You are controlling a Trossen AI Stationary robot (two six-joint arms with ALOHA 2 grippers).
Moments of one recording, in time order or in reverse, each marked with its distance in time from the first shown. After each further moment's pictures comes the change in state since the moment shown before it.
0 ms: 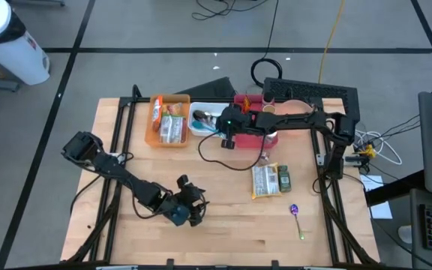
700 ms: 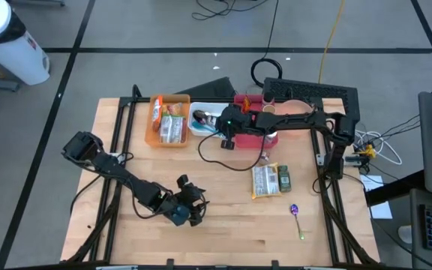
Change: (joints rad) left arm 0.000 0.000 0.000 0.001 -0.003 0.000; right arm -0.003 0.000 -0.001 0.008 -0.032 0.003
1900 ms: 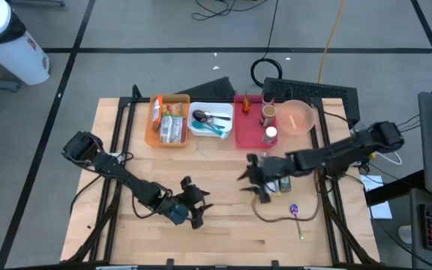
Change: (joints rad) left arm 0.005 0.000 0.000 0.121 0.030 0.044; right arm 0.472 -0.482 -0.567 0.303 -0.233 0.226
